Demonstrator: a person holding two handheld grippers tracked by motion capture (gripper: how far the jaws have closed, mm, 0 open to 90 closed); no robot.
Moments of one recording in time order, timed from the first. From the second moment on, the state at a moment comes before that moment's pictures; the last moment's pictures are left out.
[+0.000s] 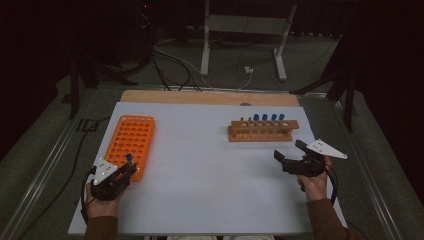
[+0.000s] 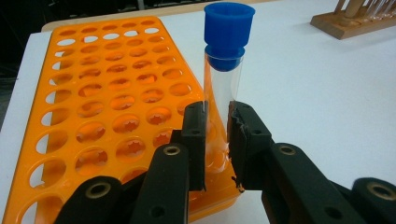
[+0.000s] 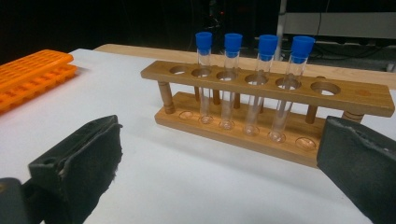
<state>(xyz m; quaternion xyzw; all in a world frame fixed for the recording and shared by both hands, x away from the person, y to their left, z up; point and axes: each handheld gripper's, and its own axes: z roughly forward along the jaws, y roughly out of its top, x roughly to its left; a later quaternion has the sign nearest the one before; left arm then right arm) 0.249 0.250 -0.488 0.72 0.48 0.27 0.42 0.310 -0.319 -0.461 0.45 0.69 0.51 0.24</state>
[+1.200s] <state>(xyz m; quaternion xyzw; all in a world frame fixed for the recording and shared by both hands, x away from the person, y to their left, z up) 0.247 0.249 -0.487 0.71 0.48 0.27 0.43 0.310 -0.318 -0.464 0.46 0.69 0.51 0.24</state>
